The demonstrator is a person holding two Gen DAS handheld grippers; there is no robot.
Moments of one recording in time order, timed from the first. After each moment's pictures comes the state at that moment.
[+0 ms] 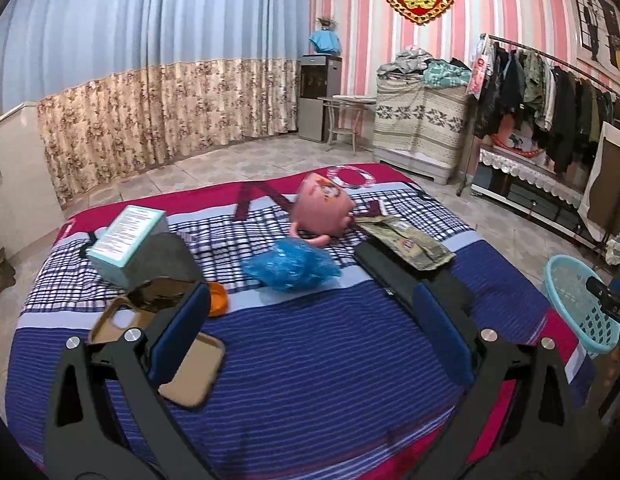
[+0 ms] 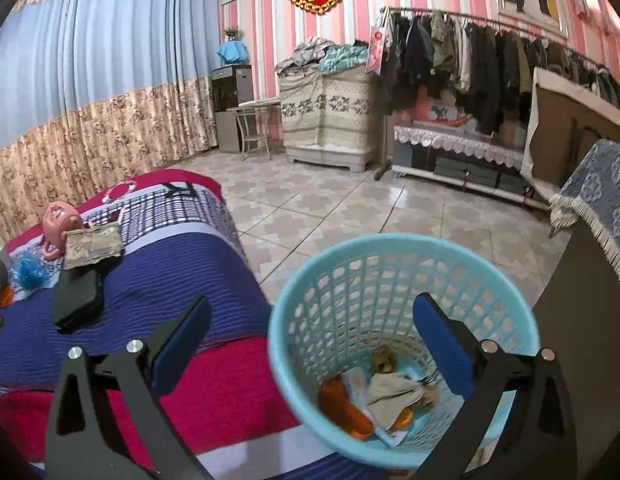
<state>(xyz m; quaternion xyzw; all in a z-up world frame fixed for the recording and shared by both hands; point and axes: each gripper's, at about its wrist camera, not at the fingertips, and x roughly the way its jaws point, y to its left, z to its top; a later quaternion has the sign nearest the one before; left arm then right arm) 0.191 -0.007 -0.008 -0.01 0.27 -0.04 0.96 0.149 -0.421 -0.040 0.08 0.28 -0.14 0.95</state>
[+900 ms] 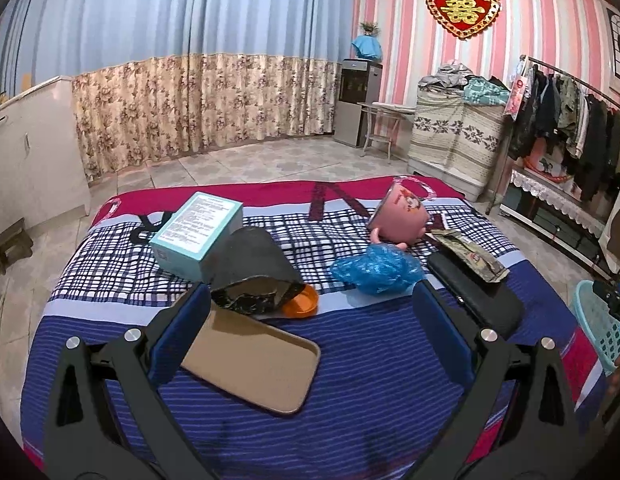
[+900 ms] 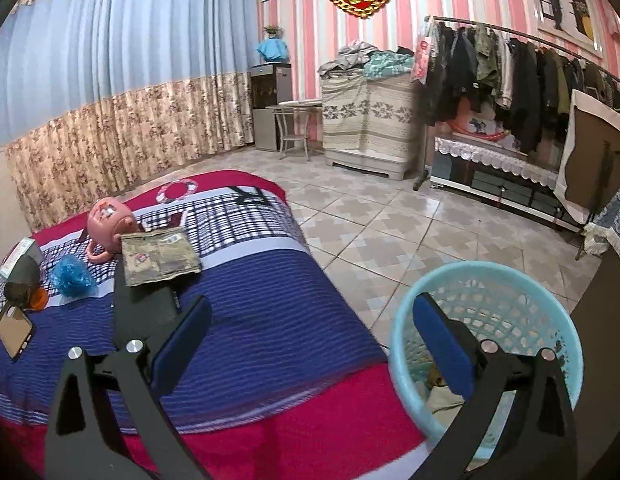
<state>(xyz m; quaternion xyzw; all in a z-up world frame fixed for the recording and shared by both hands) 0.195 0.072 -0.011 -0.04 0.27 0.02 0.96 0.183 -0.345 -0.018 0.04 0.28 -0.09 0.96</state>
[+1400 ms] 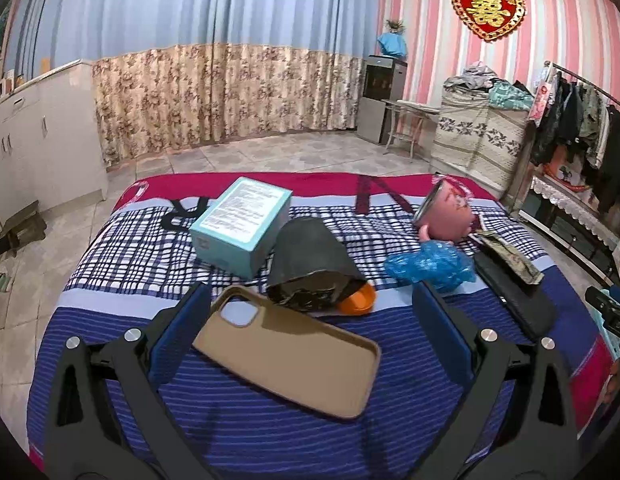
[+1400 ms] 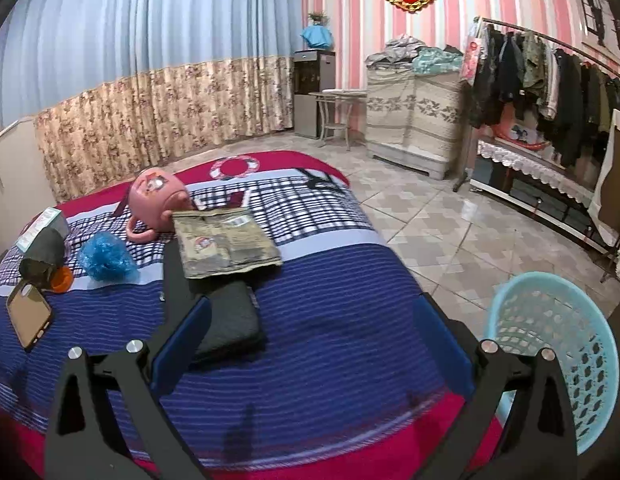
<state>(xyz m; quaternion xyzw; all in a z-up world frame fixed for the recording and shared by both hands) 0.203 0.113 -0.025 -0.06 0.28 0.05 0.96 0.217 -0.279 -0.033 0.02 0.30 -0.02 0.95</state>
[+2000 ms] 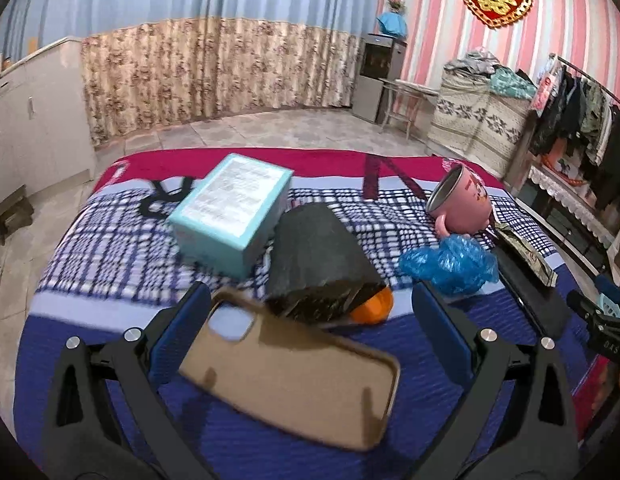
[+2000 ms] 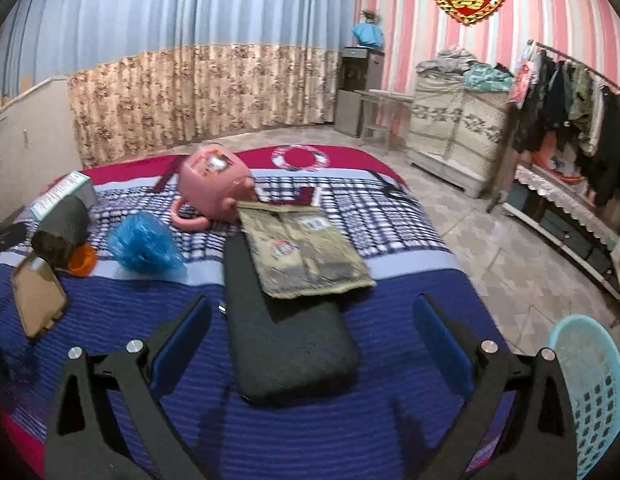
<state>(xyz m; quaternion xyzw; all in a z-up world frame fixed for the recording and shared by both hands) 0.252 0.125 -0.043 -0.07 0.33 0.03 0.94 0.250 -0.215 -0.037 -0.04 0.31 0.05 0.95</state>
